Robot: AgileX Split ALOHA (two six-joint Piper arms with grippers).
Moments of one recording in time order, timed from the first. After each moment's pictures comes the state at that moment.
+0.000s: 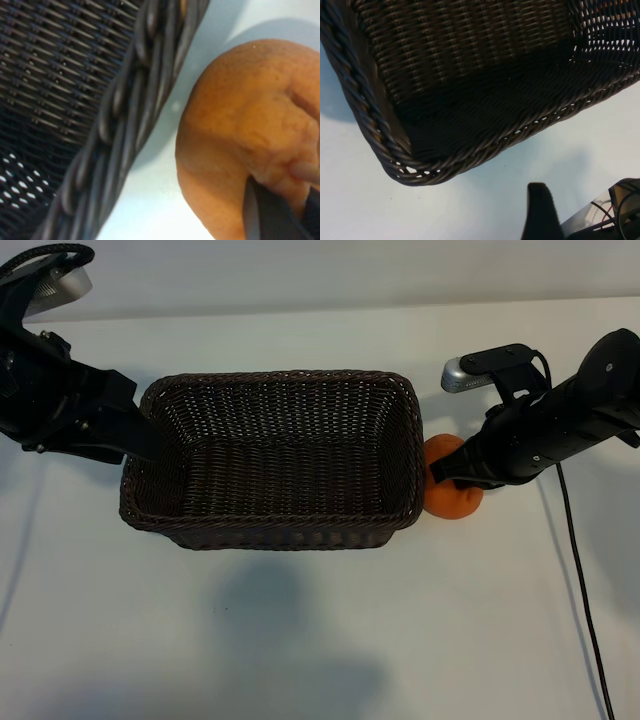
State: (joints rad) left arm -0.07 1.45 -1.16 -0.55 1.14 0.31; right arm 0.19 1.82 -0.96 0.61 0.45 -0.54
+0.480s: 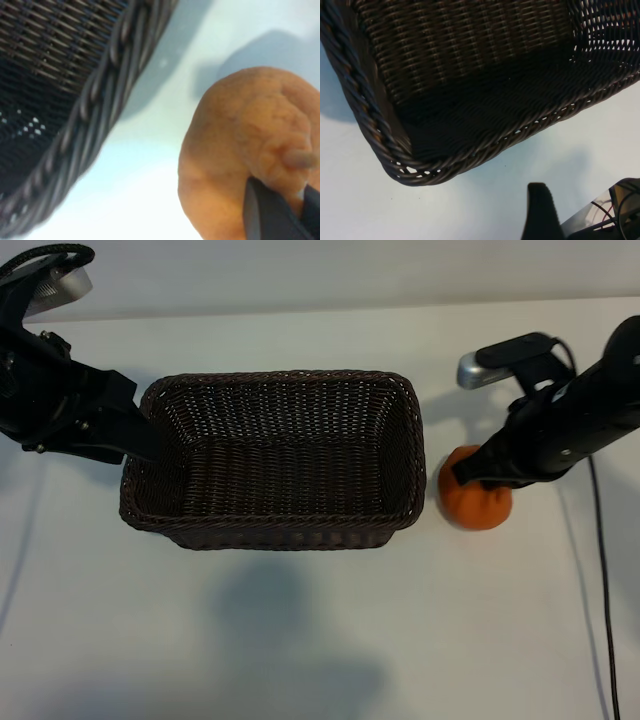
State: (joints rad) left arm -0.07 1.45 -1.16 -0.55 1.14 0.31; right arm 0.19 1.67 -0.96 0.36 0.59 -0.32
